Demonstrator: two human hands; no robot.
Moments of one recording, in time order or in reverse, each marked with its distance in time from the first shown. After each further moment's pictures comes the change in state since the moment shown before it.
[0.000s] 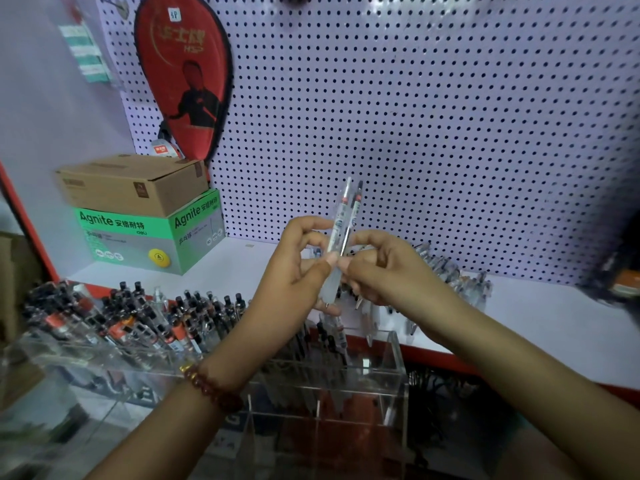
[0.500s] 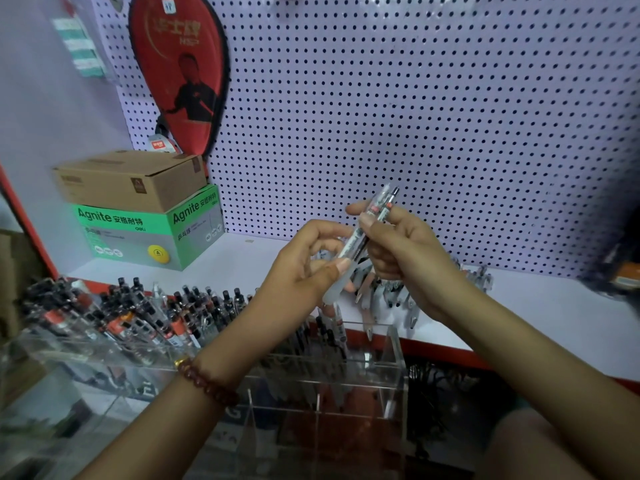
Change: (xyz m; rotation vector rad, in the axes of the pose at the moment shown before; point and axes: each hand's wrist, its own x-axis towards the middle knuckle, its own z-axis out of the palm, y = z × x) left_hand 0.001 -0.004 -0.002 0.019 -0.106 -0.027; right_hand 0.007 0.004 -0.014 0.229 0.038 -0.111
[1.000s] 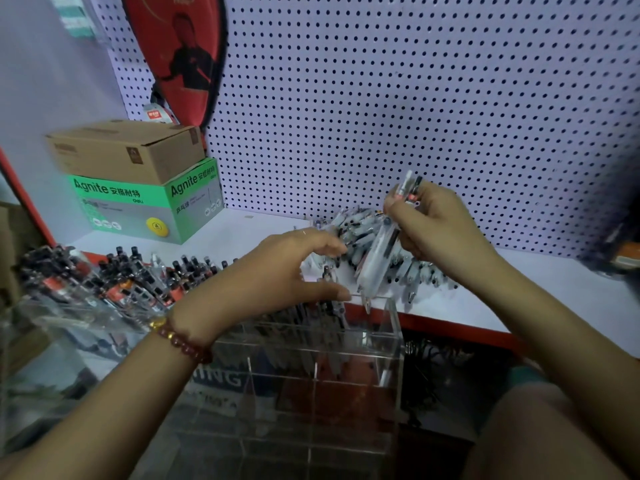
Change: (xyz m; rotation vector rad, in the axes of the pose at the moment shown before) left_hand -0.003 -0.008 -0.026 0.765 -0.286 -0.071; right_hand -0.007 -0.001 -0.022 -0.528 0.120 -0.055
